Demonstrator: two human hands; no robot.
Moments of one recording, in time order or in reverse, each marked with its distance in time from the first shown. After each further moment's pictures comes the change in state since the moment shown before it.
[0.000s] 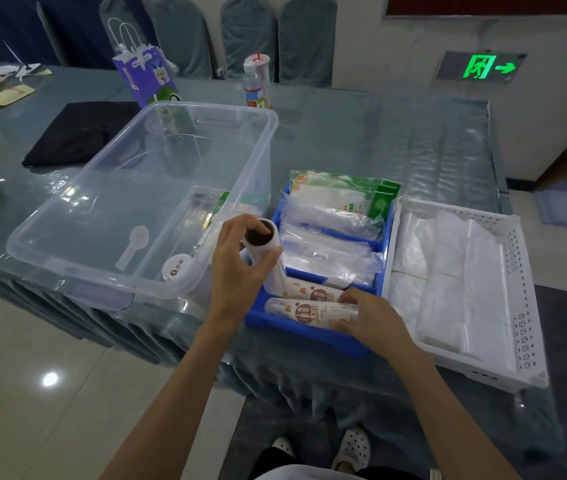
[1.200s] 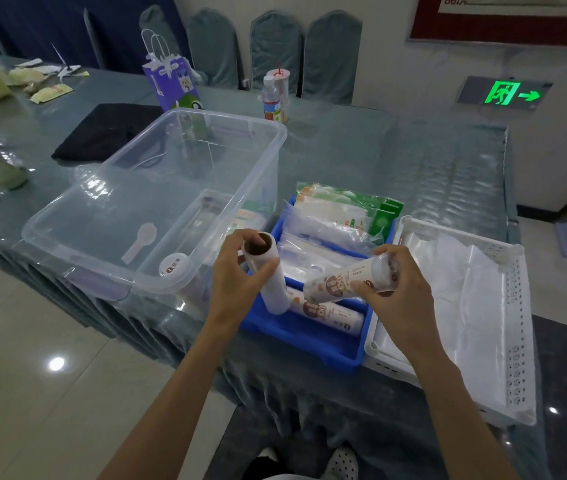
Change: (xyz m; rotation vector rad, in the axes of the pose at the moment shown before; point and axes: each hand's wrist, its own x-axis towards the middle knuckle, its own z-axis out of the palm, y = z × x) left_hand -0.007 0.000 0.018 -0.069 0.036 -0.178; right_hand -0.016 -0.013 -0.075 0.432 0.450 -0.234
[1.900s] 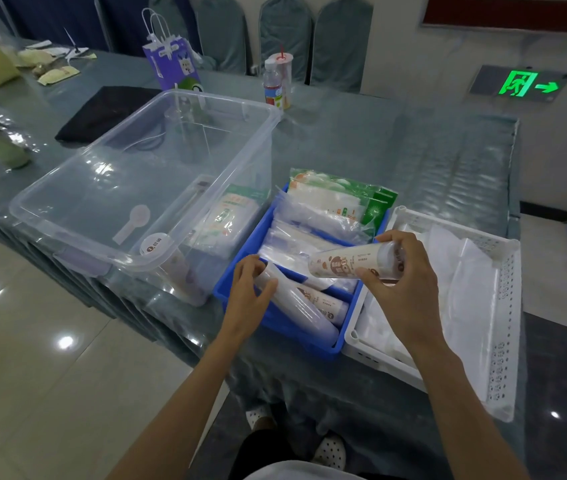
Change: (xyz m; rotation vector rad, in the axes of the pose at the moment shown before) left_hand -0.047 -0.048 0.057 0.116 -0.109 -0.209; right_hand 0.008 0.028 -0.026 -0.036 0.058 -0.106
